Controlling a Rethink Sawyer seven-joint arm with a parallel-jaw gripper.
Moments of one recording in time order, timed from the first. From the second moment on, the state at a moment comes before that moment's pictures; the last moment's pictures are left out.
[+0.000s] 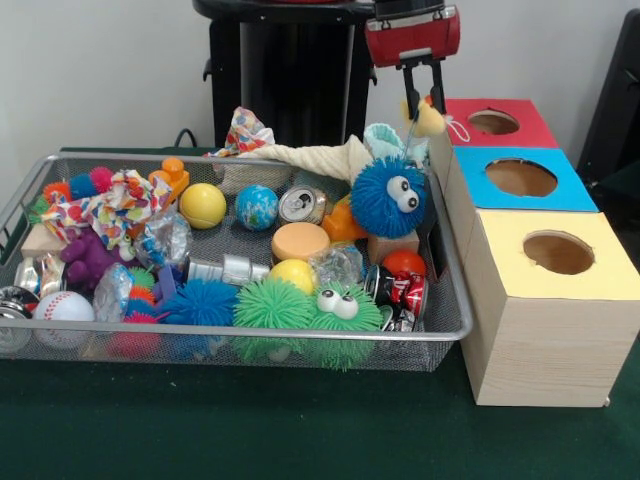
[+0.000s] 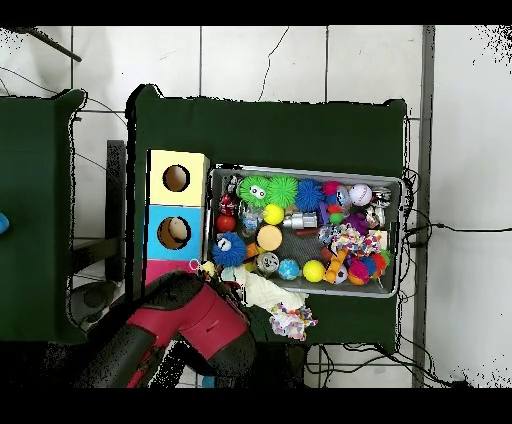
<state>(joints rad) 0.66 -0.33 -0.76 1.59 -1.55 -0.77 4.09</state>
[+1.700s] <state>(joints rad) 0.72 -0.39 -0.70 1.66 -1.50 -0.76 4.25</state>
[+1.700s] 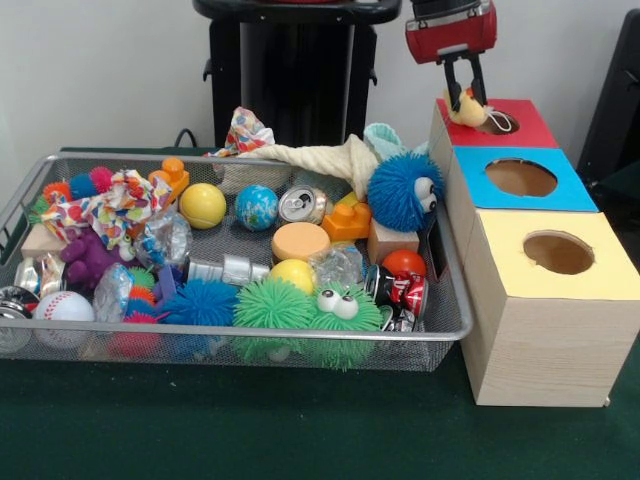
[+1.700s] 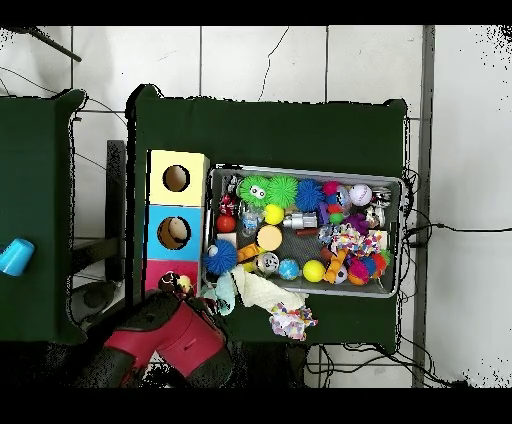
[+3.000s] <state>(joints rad) 0.65 -0.47 -0.60 1.72 -1.46 -0.70 4.25</state>
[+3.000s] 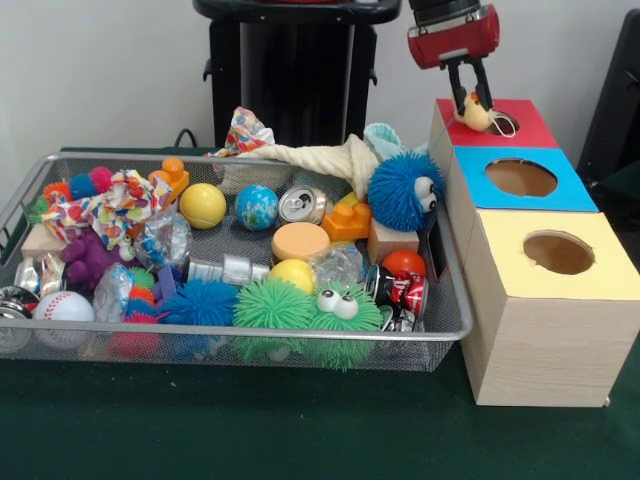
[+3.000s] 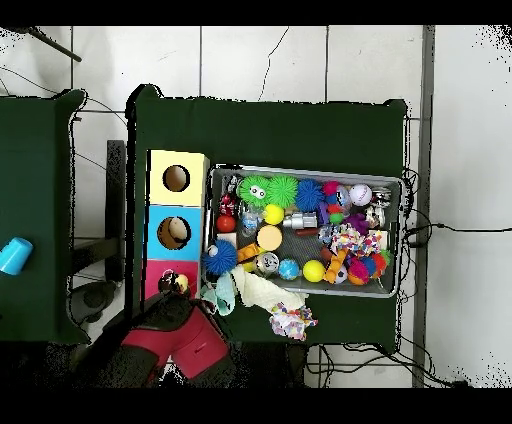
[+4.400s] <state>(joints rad) 0.58 -0.53 -0.45 1.74 -1.45 -0.64 4.25</state>
